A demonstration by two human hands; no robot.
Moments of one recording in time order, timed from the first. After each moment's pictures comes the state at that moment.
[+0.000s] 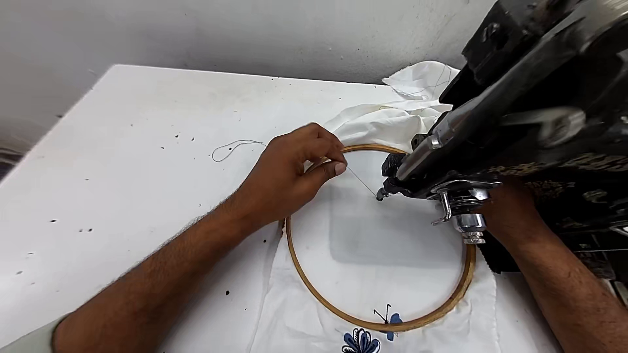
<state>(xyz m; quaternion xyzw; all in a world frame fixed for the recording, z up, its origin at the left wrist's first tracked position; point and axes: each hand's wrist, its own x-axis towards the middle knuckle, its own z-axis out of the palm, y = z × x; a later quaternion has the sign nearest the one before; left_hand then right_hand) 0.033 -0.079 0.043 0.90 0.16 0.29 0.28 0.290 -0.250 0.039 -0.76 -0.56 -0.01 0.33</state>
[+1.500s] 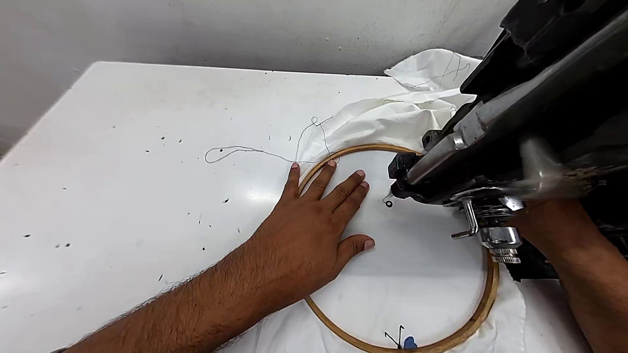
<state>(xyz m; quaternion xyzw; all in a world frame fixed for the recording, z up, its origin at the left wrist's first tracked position) 0.035 -0.137 0.030 0.97 0.22 0.03 0.08 0.301 -0.256 0.041 -0.77 -0.58 -0.06 0.26</state>
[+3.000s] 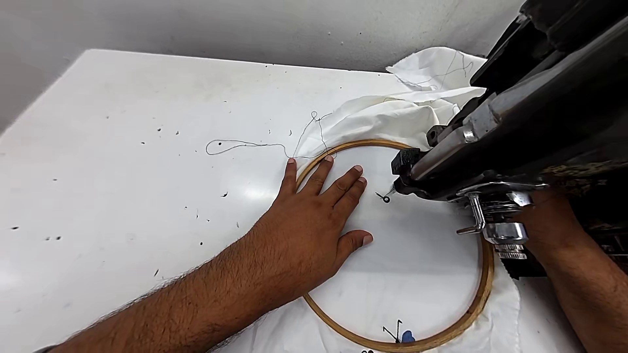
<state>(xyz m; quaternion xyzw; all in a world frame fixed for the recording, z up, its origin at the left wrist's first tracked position) 0.033 -0.137 0.032 0.97 0.23 0.02 0.08 0.294 -0.258 0.037 -0.77 -0.55 0.00 0.33</state>
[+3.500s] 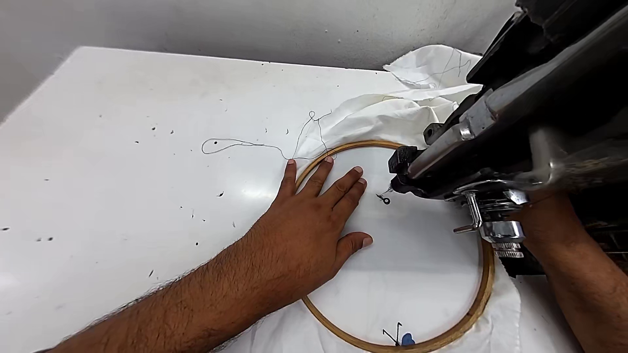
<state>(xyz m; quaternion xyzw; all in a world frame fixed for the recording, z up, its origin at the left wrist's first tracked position) 0.034 -0.139 0.032 0.97 0.22 0.02 0.07 0.292 -0.258 0.040 -0.78 -0.54 -0.01 0.31</state>
